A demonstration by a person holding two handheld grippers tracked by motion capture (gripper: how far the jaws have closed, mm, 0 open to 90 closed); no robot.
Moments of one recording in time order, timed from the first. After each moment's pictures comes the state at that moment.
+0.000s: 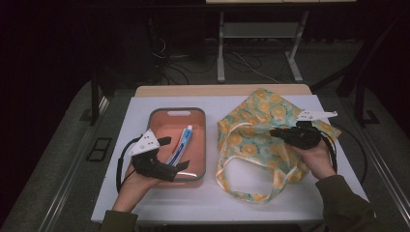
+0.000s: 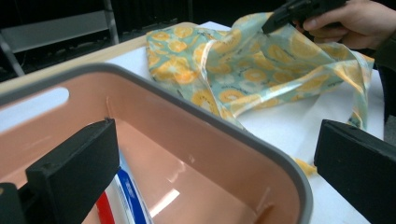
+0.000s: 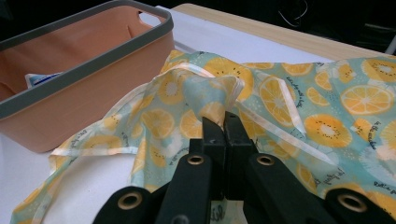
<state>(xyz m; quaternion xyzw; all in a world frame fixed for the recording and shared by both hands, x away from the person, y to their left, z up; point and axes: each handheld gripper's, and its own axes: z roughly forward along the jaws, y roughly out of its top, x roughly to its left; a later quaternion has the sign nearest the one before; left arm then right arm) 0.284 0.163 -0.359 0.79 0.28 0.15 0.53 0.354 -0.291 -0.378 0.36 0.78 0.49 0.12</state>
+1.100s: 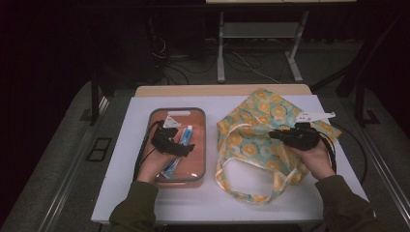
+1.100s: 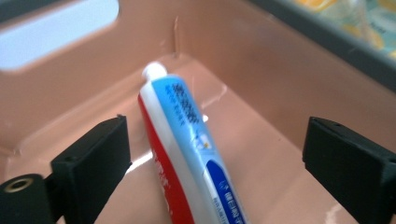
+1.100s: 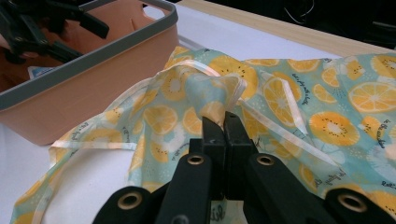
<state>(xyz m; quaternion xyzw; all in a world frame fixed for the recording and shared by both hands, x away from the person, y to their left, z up) 0.371 0.137 -0.407 0.84 0.39 0.14 0.36 0.354 -0.290 -0.383 0.35 0.79 0.49 0.11</state>
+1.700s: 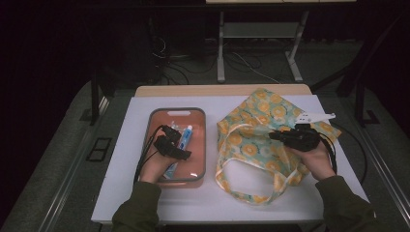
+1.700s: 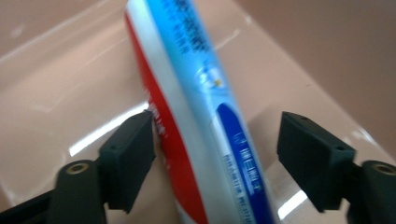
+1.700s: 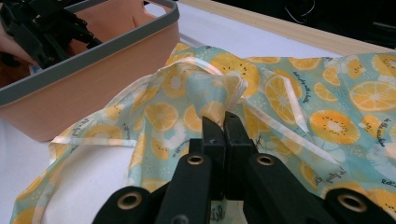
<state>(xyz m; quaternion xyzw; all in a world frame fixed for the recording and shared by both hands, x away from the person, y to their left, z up) 0.375 0.131 -0.426 0.87 0.42 0.11 0.24 0.352 -0.290 -0.384 0.35 0.79 0.49 0.11</state>
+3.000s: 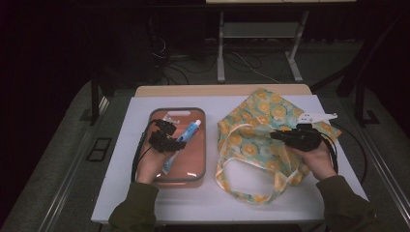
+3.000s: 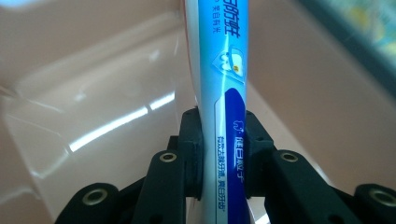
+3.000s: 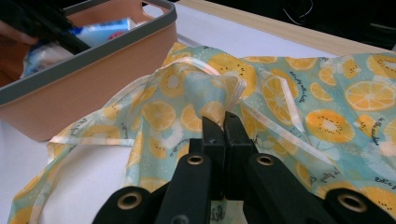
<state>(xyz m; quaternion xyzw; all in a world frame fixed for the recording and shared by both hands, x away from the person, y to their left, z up) 0.364 0.140 -0.379 0.83 0.44 0.10 0.32 0.352 -0.294 -0.384 0.35 0.79 0.49 0.12</state>
